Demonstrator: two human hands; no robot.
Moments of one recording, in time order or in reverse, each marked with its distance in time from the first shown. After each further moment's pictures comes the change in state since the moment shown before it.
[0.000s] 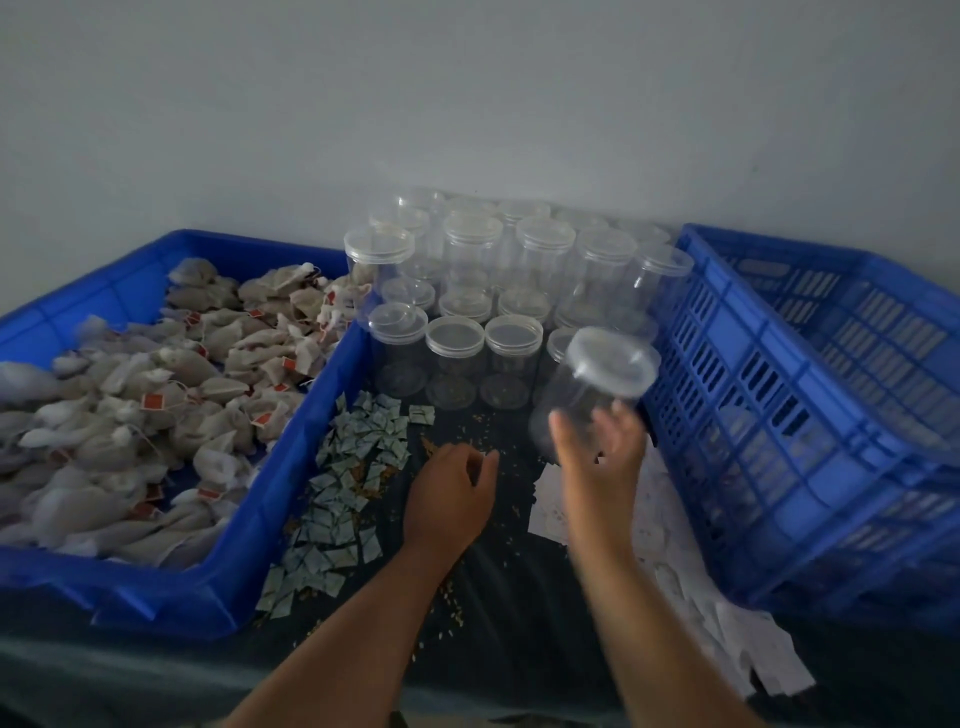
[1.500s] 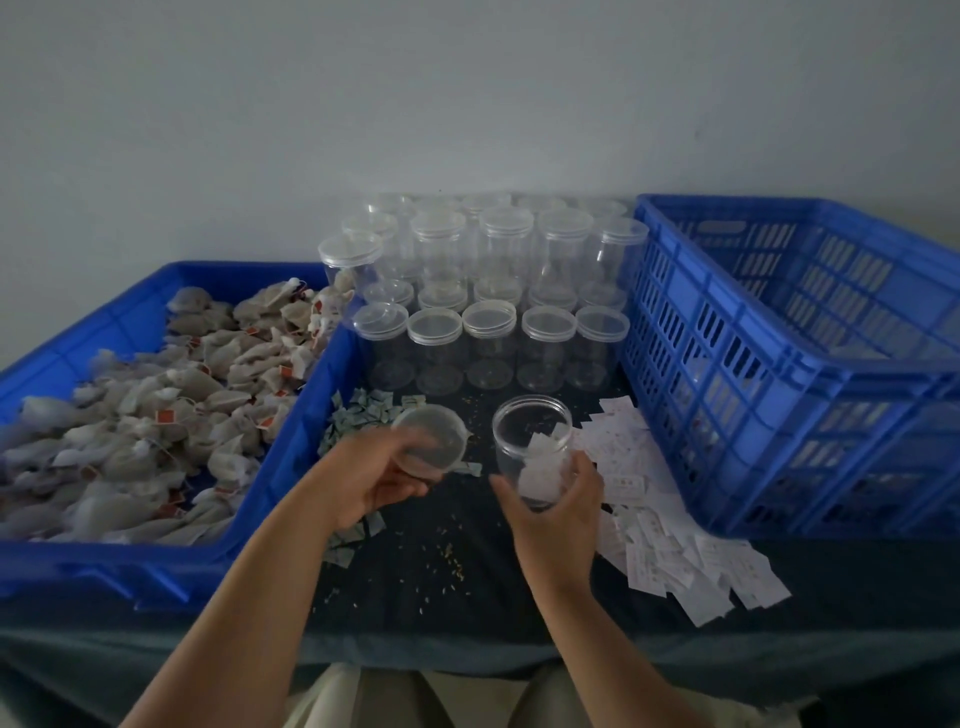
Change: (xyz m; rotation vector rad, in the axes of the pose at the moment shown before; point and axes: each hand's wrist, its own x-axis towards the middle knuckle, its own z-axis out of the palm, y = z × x) left_hand 0.005 0.017 -0.137 -0.596 -0.562 -0.630; right_hand -0.082 0.041 -0.020 -0.337 0.034 -0.029
